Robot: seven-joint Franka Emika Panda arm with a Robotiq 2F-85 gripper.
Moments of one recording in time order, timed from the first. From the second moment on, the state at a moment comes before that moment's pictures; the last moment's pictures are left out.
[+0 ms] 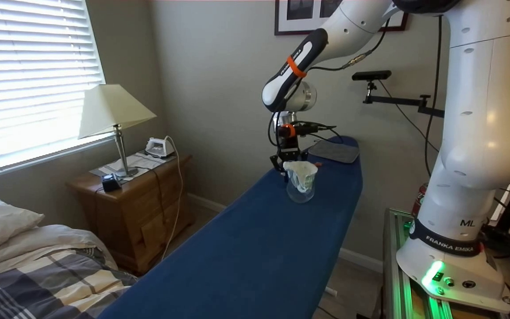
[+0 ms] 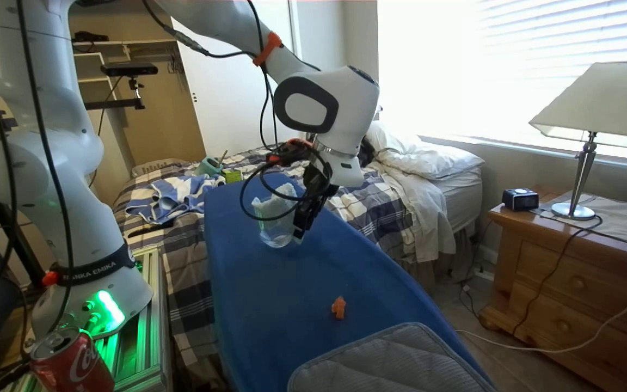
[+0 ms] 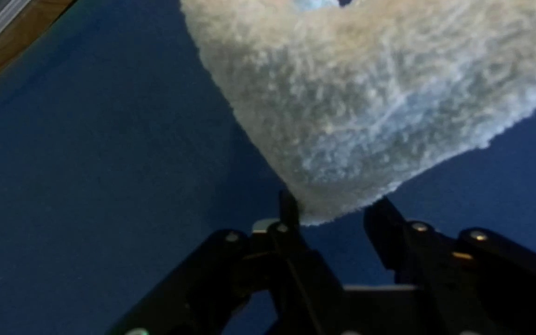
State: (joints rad) arm -0.21 0.21 -0.18 -2.24 0.23 2.03 0.36
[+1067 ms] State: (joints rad) arm -0.18 -0.03 -0.17 -2.28 0.13 2.03 0.40
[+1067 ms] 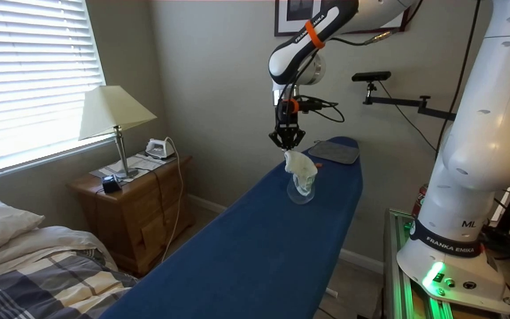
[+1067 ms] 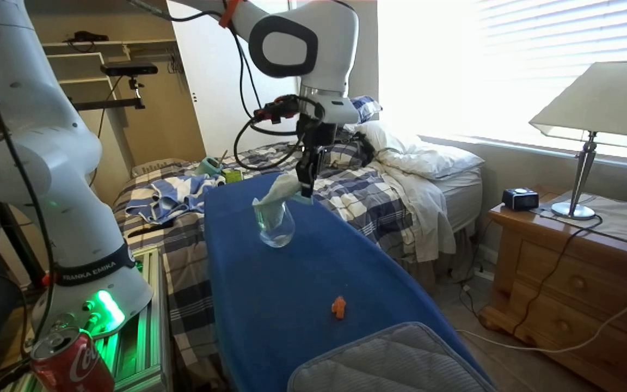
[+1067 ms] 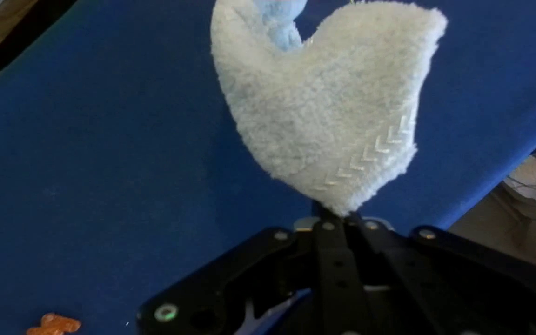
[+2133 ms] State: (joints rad) arm -0.18 -0.35 -0.05 -2.51 0.03 1.97 0.51
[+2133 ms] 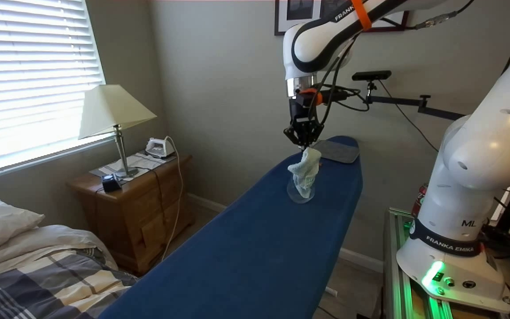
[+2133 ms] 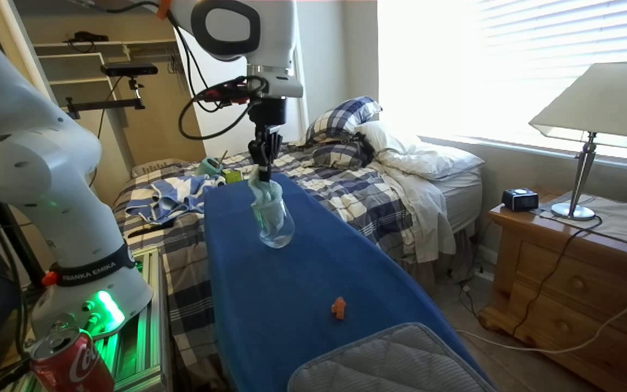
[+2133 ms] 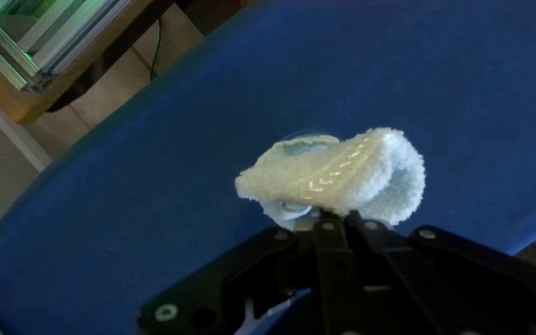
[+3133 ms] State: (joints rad) arm -0.19 -0.34 -0.04 -2.64 -0.06 2.20 0.49
